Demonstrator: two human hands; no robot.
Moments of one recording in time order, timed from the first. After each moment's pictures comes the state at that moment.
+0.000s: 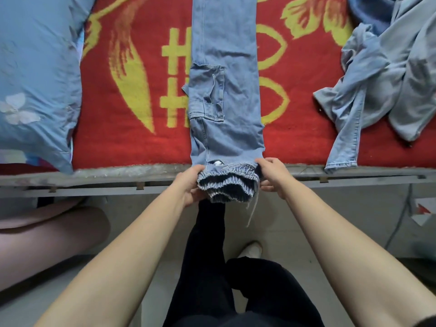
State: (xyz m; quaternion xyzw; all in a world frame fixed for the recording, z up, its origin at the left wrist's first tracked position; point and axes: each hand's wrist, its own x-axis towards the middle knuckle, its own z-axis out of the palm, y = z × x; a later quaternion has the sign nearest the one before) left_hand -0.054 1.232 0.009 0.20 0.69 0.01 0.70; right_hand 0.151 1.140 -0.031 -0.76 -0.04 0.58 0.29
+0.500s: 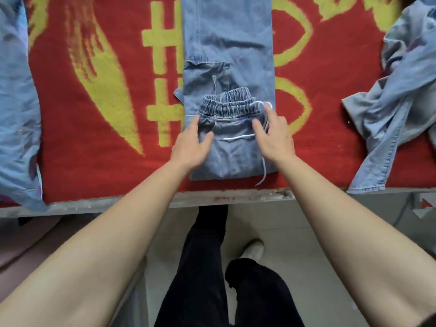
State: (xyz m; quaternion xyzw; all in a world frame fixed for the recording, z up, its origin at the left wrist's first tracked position) left_hand 0.003 1.408 -0.073 0.67 0.57 -0.07 0.47; right_hand 0.201 1.308 -0.083 -0.86 -0.32 0.35 0.19
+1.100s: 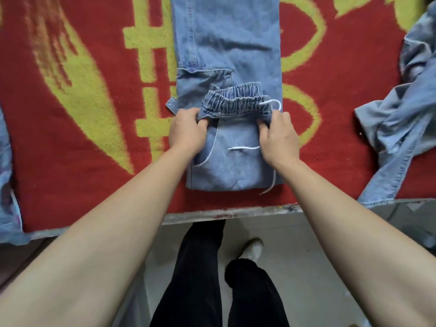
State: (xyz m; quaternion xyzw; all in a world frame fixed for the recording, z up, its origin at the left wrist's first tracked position) left_hand 0.057 1.490 -0.109 0.71 0.60 -0.02 0.37; right_hand 0.219 1.362 -0.116 -0.89 -0.37 0.23 0.11
